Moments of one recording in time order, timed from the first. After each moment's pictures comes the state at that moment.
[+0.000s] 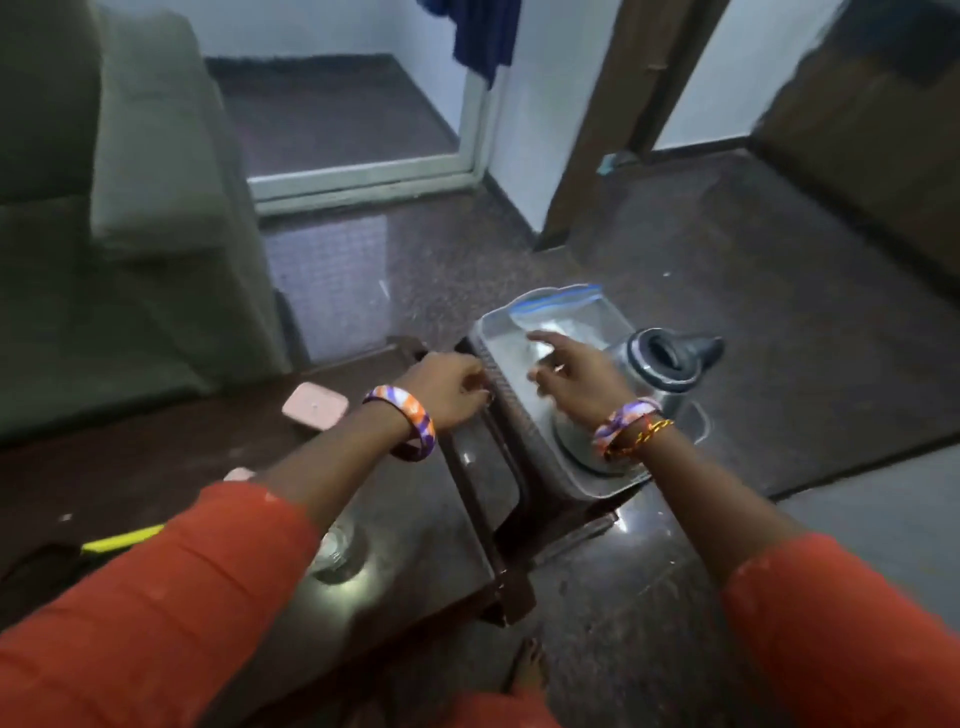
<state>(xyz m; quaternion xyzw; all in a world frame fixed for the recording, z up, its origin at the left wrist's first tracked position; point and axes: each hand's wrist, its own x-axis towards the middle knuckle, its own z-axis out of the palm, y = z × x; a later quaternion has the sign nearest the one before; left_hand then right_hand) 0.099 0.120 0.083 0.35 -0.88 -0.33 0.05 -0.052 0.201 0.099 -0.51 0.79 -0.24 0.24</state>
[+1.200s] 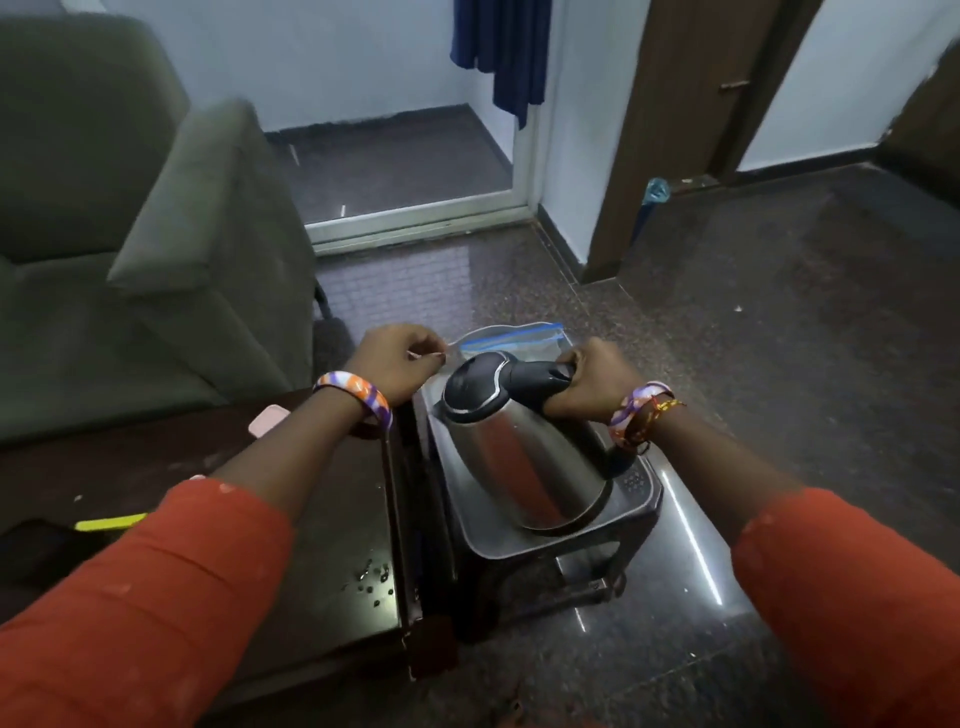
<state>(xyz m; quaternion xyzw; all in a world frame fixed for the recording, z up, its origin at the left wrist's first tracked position) -0.043 0.144 0.123 0.53 -0.78 -0.28 0.16 -0.261 0.203 0.096 -0.61 0.71 -0.20 0.29</state>
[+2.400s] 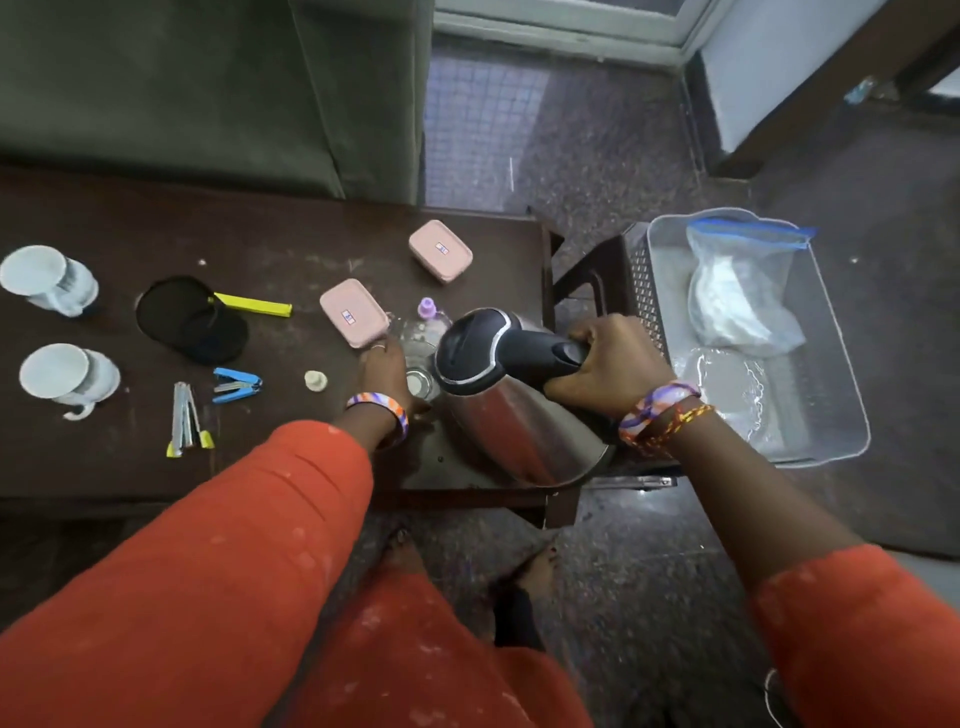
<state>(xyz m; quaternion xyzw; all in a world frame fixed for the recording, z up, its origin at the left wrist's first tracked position) 0.251 0.169 -0.119 0.70 -0.62 -0.35 0.04 0.042 0.193 0.036 -0.68 0.69 -0.05 0.25</state>
